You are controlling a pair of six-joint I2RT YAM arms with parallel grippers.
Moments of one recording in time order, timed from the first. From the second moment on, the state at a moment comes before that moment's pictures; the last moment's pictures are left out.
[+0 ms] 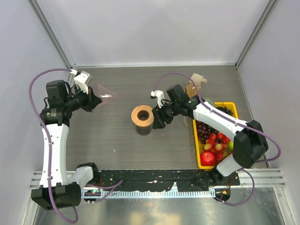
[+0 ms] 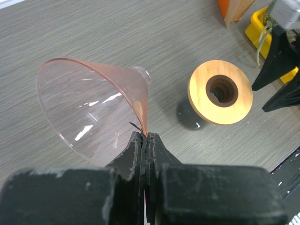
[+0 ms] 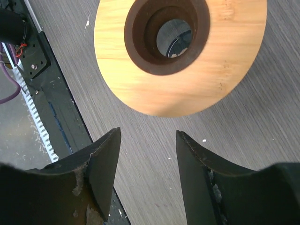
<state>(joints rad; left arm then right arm) 0.14 1.04 1.23 -0.78 0.69 0.26 0.66 1.52 1.17 -0.52 -0.57 -0.05</state>
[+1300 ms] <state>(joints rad) -0.57 1.14 1.49 -1.13 0.41 0.79 0.38 1.27 1.26 -0.66 -0.62 -0.10</state>
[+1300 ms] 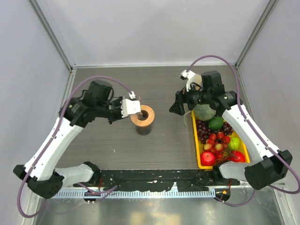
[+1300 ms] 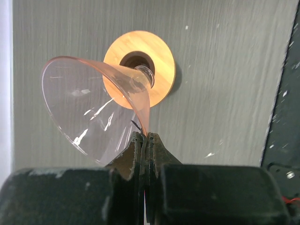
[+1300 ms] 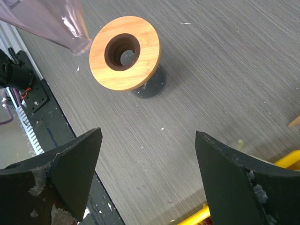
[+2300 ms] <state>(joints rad) -0.86 1.39 1.55 -1.14 0.00 0.95 0.30 1.21 1.21 -0.66 -0.68 -0.02</state>
